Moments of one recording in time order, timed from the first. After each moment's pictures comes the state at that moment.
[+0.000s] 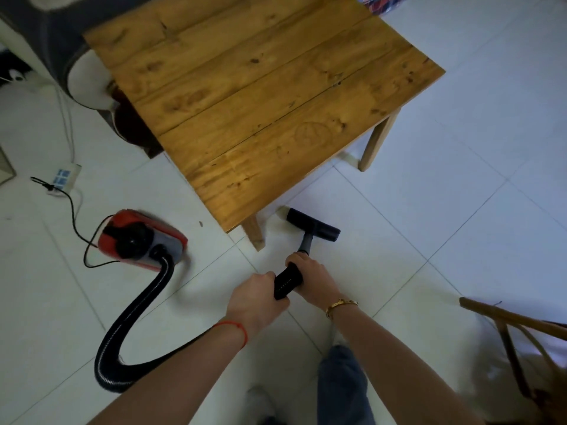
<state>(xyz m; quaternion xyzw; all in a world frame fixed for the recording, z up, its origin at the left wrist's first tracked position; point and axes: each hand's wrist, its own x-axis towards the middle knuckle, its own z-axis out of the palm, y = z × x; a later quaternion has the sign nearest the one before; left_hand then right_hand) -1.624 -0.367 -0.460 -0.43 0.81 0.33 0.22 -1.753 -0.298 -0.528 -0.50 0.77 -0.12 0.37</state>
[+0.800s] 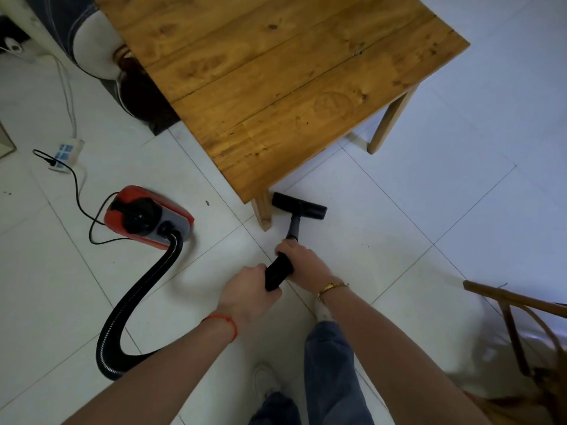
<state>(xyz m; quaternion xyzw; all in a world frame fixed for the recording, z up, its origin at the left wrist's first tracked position) -1.555 -0.363 -0.469 -0.46 0.79 0.35 0.22 -1.696 -0.310 -0.538 -0.56 0.73 -0.11 0.38</state>
